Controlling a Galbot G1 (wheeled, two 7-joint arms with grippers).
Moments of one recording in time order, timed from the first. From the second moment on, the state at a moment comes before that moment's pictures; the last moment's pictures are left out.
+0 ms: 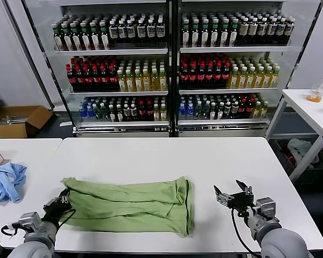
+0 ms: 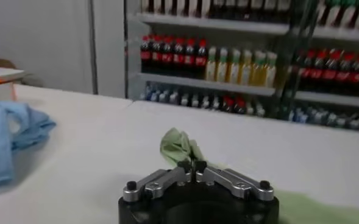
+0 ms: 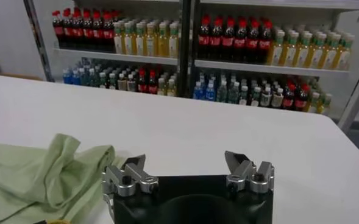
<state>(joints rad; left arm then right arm) 1.48 -1.16 -0.73 -2.01 -0.62 0.37 -0.13 -1.38 0.87 0.42 2.18 0.68 -0.54 0.27</state>
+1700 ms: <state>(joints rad) 1.26 -1.56 -0.04 -1.90 -0.44 0.39 -0.12 -1.37 0.86 0.44 2.13 0.68 -0.53 0.27</state>
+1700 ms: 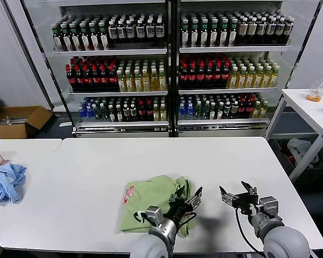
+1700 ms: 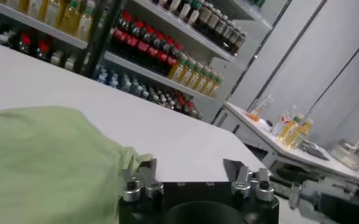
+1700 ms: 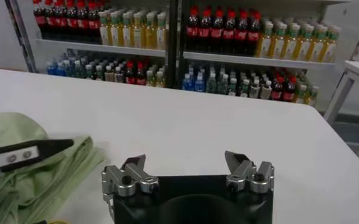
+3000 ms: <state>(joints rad) 1.41 -1.31 -0.40 -1.97 -0.64 0.49 -0.13 -1.38 0.88 0.44 2.15 0.66 -0.54 0.28</state>
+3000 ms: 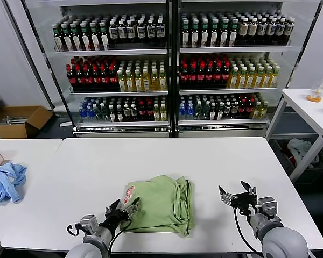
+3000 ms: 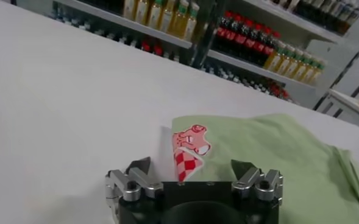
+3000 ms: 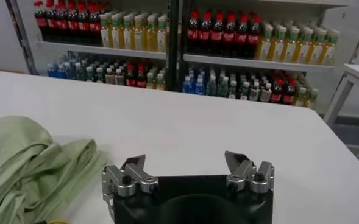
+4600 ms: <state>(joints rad) 1.44 -1.24 -0.78 -2.03 -1.10 0.57 -0.06 -1.38 0.87 0.45 2.19 0.67 -0.54 0.27</state>
